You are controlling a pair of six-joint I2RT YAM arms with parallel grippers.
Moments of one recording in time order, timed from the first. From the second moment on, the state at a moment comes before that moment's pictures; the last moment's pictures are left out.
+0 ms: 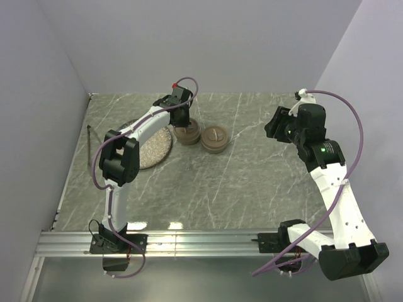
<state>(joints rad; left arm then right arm) -0.47 2.11 1.82 -0.60 -0.13 -0.45 0.15 1.05 1.22 -0.67 -0.03 0.34</state>
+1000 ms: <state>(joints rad) -0.47 2.14 1.79 -0.52 -0.10 -0.47 0.14 1.05 1.22 -0.69 -0.03 0.33</state>
